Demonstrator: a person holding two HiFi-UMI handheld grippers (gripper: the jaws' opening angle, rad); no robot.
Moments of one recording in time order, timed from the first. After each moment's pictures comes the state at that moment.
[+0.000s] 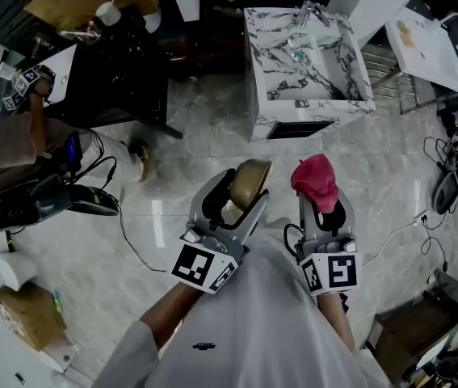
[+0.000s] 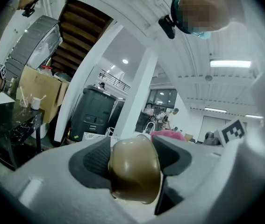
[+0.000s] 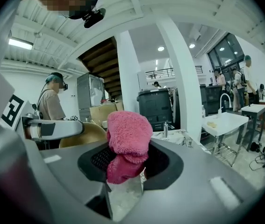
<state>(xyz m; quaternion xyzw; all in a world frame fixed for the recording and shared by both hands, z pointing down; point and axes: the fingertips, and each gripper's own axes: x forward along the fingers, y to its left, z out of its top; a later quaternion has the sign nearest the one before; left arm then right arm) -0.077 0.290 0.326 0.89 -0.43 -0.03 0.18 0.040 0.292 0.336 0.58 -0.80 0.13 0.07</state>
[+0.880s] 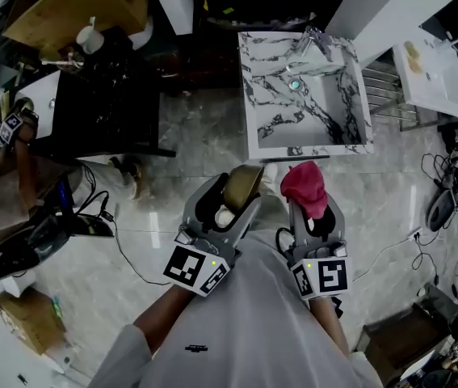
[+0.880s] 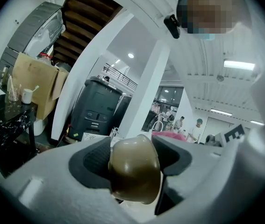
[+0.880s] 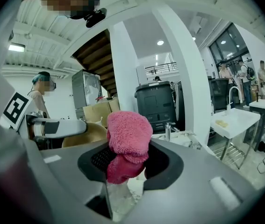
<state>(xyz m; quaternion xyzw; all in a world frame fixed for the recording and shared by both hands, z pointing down) -0.053 0.131 0.345 0.87 -0.43 -0.01 0.22 0.059 0.137 0.356 0.57 -0.81 0.15 0.07</state>
